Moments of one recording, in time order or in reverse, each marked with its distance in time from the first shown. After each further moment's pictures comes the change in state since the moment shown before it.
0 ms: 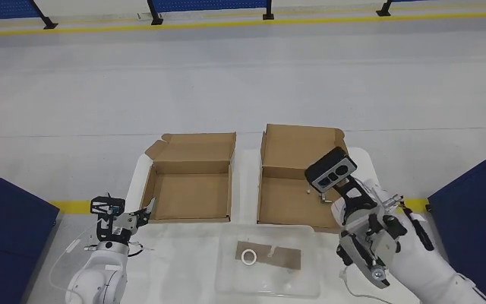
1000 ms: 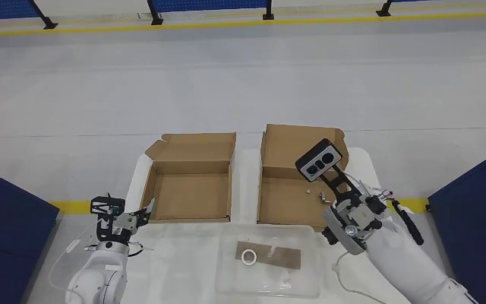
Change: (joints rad) left arm 0.000 0.000 0.000 0.000 0.000 0.000 0.000; right arm -0.052 -0.040 0.029 -0.004 -0.001 0.035 -0.165
